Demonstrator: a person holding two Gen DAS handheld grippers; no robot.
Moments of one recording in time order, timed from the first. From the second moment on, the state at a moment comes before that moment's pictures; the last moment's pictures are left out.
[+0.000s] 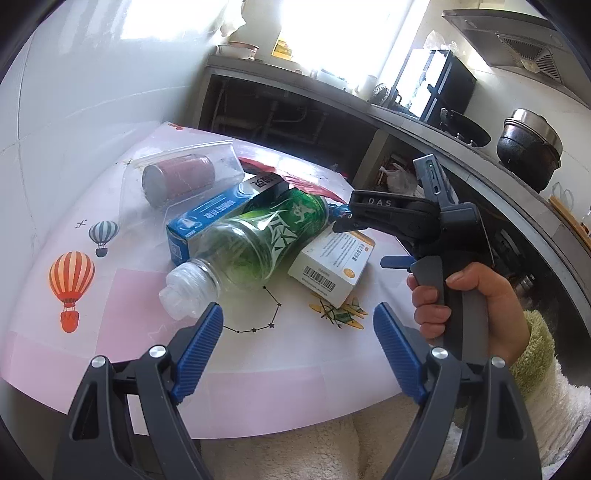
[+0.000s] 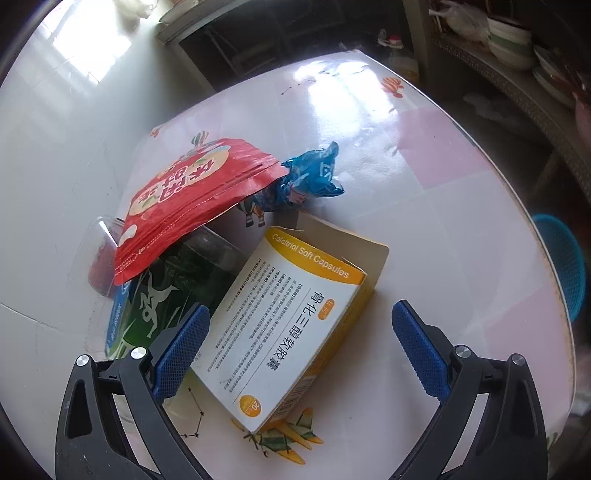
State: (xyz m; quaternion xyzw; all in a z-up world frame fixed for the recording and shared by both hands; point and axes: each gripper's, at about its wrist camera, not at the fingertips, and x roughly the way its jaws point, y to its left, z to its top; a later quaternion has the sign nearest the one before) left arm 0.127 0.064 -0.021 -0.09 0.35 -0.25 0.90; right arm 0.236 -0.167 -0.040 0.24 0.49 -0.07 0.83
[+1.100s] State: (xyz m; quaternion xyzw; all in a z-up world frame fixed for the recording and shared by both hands) left arm 0.134 0.065 -0.031 -0.09 0.36 -0.26 0.89; right arm 0.173 -0.198 -0.044 0.18 0.52 0.07 0.83
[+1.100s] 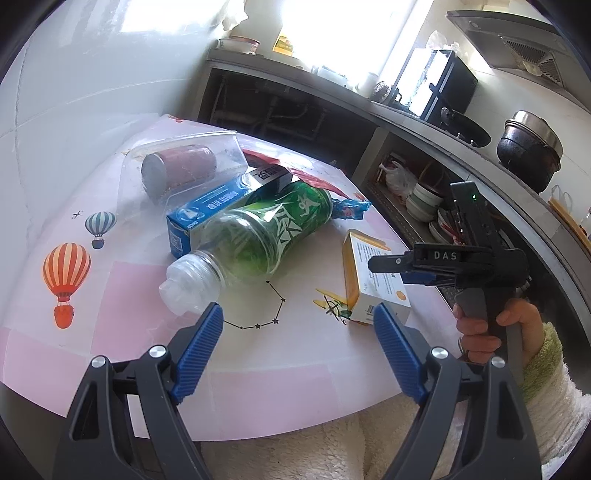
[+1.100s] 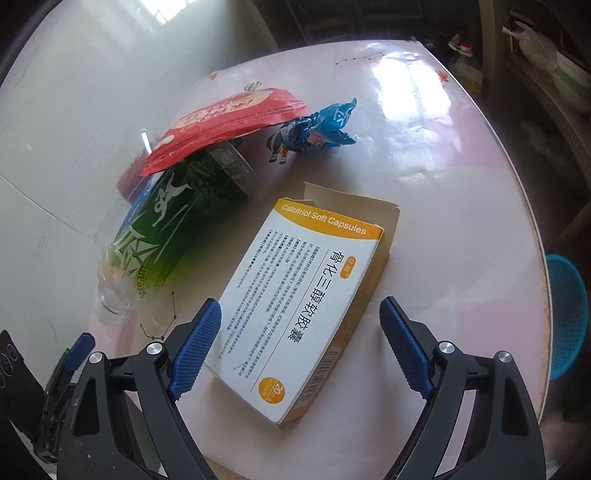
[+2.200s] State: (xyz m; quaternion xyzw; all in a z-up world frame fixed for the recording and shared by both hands) left arm 0.128 0.010 -0.016 -0.04 0.36 -0.29 0.88; right arm 0.132 -0.222 -0.045 0.13 0.50 -0.02 0.85
